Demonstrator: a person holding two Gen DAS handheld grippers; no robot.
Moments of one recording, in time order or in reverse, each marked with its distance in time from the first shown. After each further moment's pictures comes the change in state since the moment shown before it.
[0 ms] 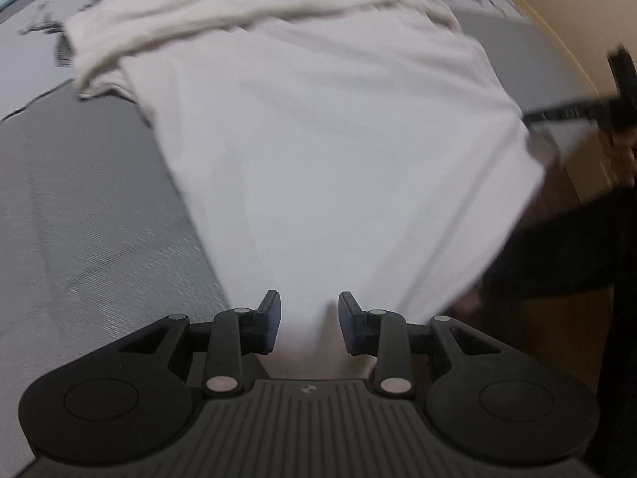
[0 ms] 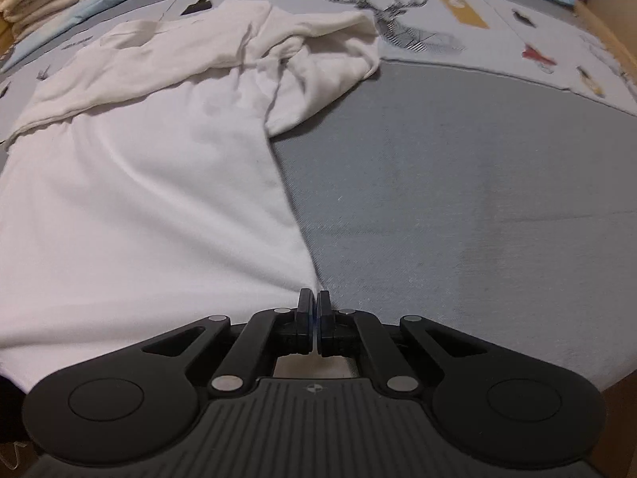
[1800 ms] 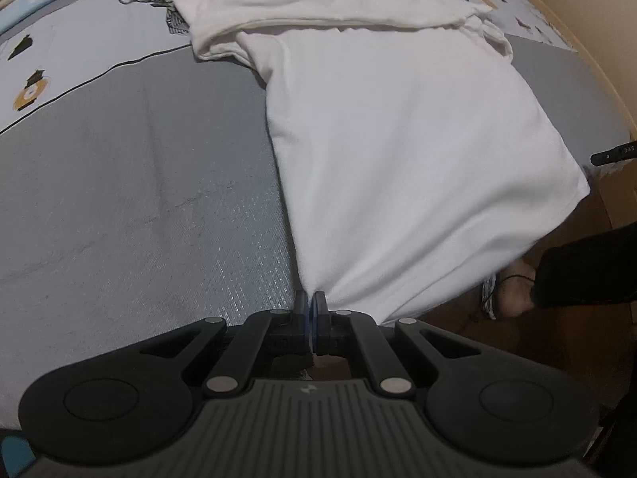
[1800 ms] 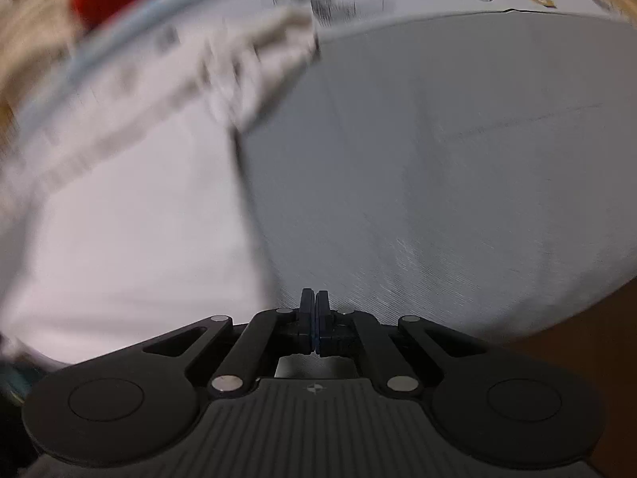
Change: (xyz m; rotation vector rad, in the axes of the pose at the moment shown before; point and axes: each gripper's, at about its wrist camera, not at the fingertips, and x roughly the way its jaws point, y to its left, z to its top) left arm -0.043 0.046 -0.048 -0.131 -0.067 0.123; right arm -0.032 -0.051 -0.044 0.157 0.073 0.032
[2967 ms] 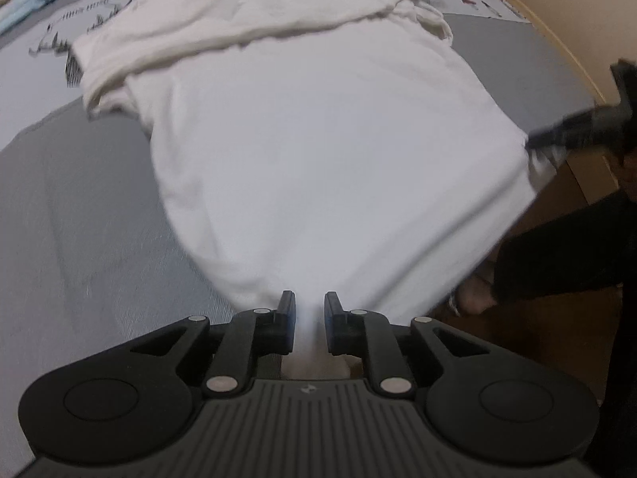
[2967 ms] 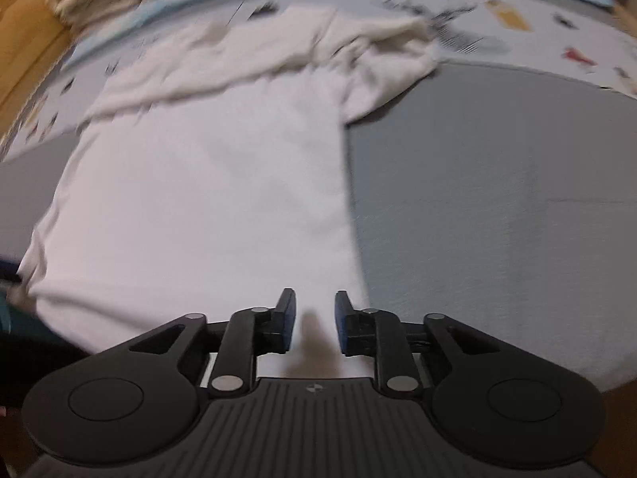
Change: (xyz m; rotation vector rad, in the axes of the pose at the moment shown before) left arm 0.019 -0.053 0.049 0.133 -0.010 -0.080; right arm 0.013 0.076 0.003 -0.275 -0.054 0.090
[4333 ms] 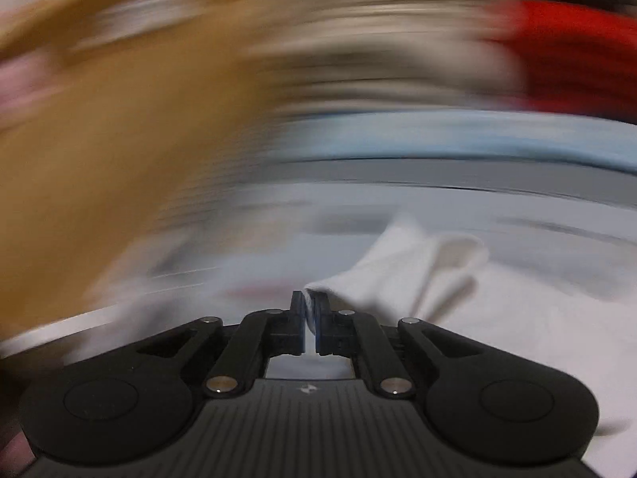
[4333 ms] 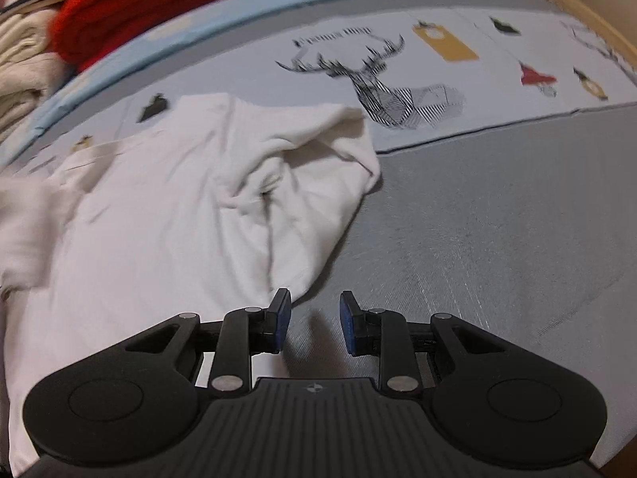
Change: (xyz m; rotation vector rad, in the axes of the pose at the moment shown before) left arm -0.082 0.251 0.104 -0.764 -0.280 1.205; right arm 0.051 -0.061 0.141 0.338 -0.144 -0.148
